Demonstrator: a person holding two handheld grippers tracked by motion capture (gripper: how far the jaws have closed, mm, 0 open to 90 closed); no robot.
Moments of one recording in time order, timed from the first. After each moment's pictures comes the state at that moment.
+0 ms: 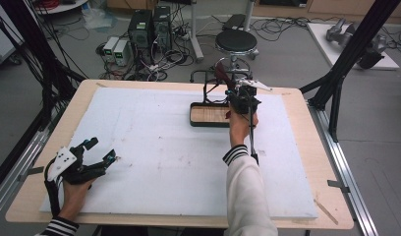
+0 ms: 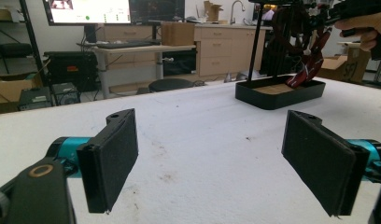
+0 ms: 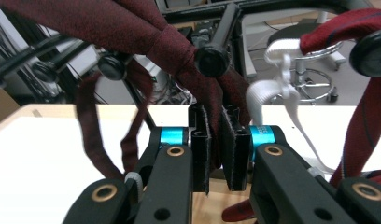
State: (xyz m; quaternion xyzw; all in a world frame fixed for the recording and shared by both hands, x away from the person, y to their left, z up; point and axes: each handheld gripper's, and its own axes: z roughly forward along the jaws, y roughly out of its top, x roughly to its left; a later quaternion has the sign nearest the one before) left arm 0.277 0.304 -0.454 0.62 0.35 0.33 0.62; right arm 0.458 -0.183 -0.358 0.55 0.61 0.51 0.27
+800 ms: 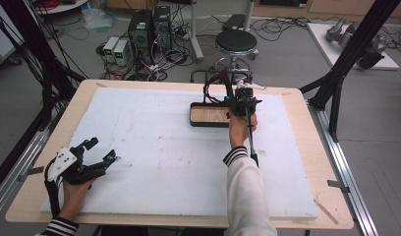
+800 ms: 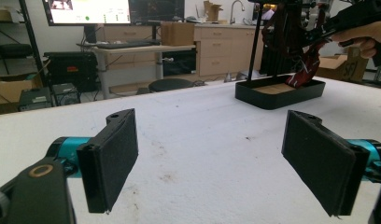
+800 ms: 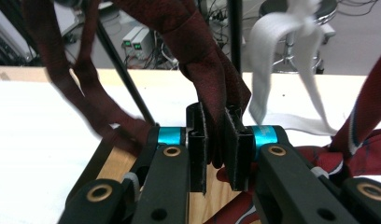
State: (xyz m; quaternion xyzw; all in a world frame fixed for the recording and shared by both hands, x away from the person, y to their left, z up) left arm 0.277 0.304 -0.454 0.62 0.35 0.33 0.62; right arm 0.463 -0.179 -0.369 0.57 0.65 0.44 0.26
